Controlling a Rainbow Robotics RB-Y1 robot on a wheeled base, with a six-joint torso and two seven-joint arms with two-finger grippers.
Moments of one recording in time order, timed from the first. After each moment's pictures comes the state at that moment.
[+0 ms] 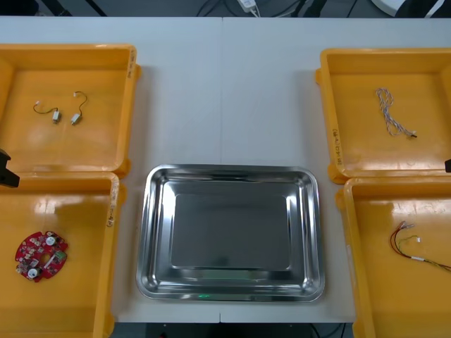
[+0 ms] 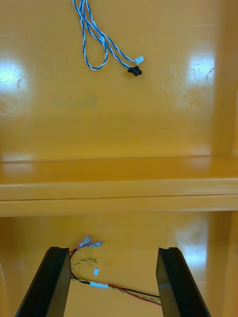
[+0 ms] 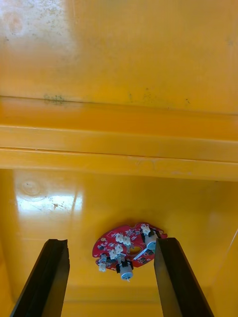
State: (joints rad) right arm -0.21 -0.83 -0.35 -2.07 -0.91 1.80 1.33; left arm -0.25 0.95 0.22 -1.93 1.00 1.85 -1.23
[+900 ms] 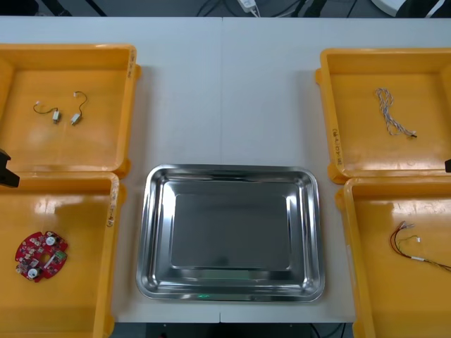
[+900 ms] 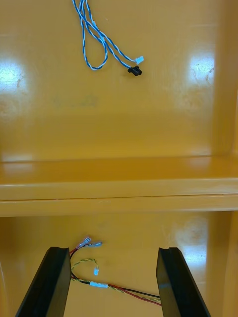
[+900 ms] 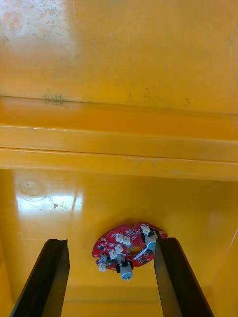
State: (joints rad) right arm -0.21 -0.83 -0.35 -2.07 -0.91 1.80 1.33; left arm -0.25 0.95 0.22 -1.93 1.00 1.85 -1.23
